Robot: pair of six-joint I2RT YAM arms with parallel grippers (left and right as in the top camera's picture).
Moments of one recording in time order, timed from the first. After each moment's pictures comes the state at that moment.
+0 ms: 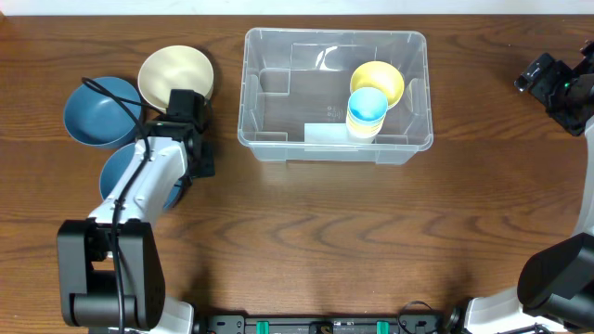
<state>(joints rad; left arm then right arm) -0.05 1.68 1.07 -0.77 -0.23 -0.22 -0.37 1.70 1.62 -0.92 -0.10 0.39</state>
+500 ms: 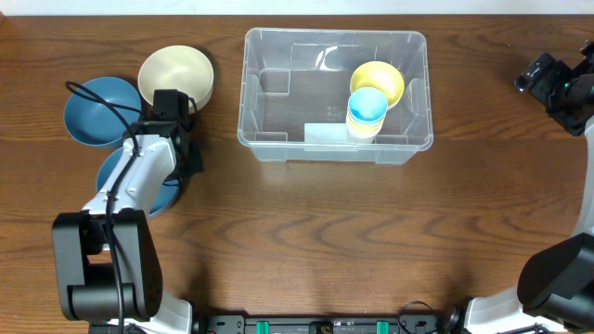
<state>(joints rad) 0.02 1.71 1.07 -0.74 -0.24 -0.23 -0.37 1.70 1.62 -0.92 -0.10 0.39</state>
